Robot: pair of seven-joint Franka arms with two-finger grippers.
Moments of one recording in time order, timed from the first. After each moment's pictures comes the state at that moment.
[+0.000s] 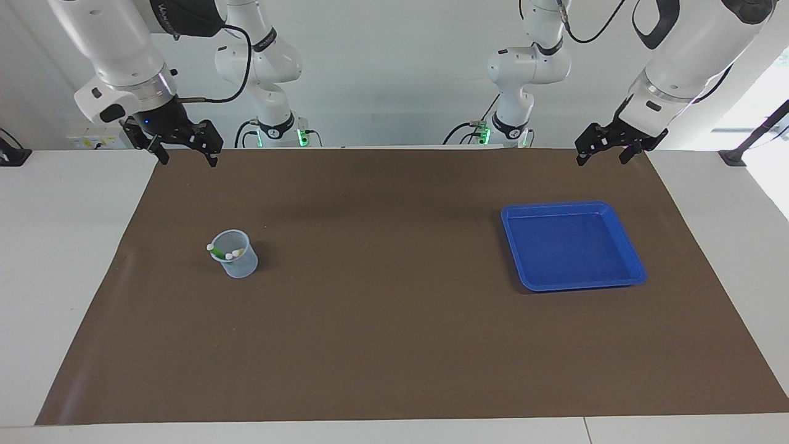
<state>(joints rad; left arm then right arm) -0.04 -0.01 -0.05 -1.57 -0.03 1.44 -0.08 -0.01 -0.03 0.00 -1.60 -0.04 1.50 0.06</state>
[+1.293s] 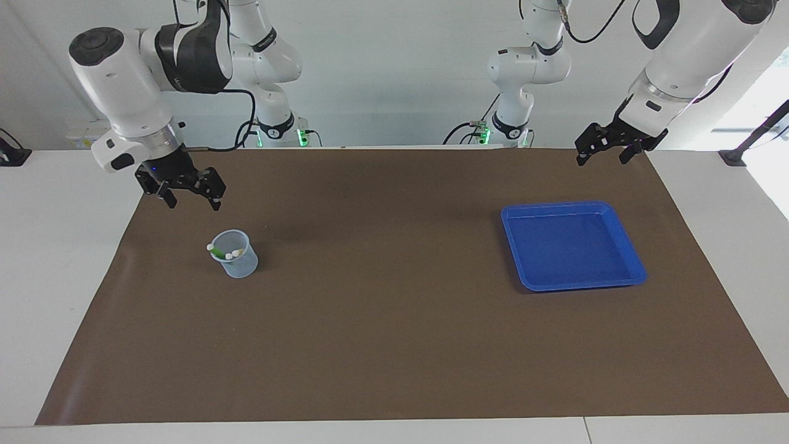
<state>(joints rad) -0.04 -0.01 -0.05 -1.57 -0.03 1.44 -0.08 -0.04 -0.01 -0.02 -1.87 0.00 1.92 0.05</state>
